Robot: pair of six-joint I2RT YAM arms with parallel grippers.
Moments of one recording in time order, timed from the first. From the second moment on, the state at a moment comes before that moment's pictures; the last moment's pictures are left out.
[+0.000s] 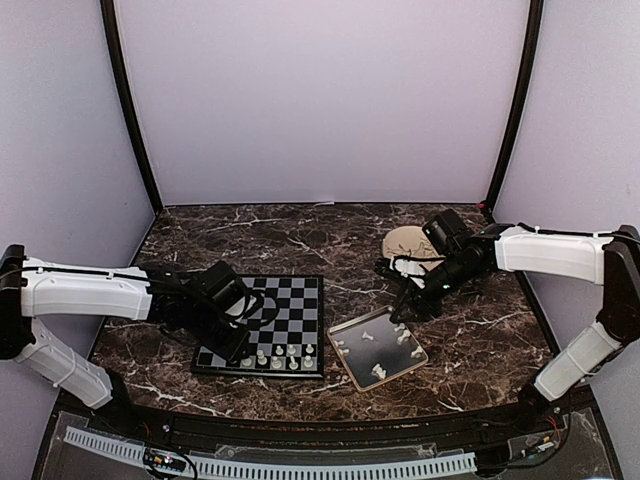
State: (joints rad) left arm -0.92 1.37 0.80 -0.64 0.02 -0.42; right arm 0.58 1.50 0.98 -0.61 -0.54 -0.57
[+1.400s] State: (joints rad) left arm -0.92 1.38 0.96 -0.35 0.07 -0.26; right arm 0.71 1.73 1.06 -0.61 -0.34 -0.65
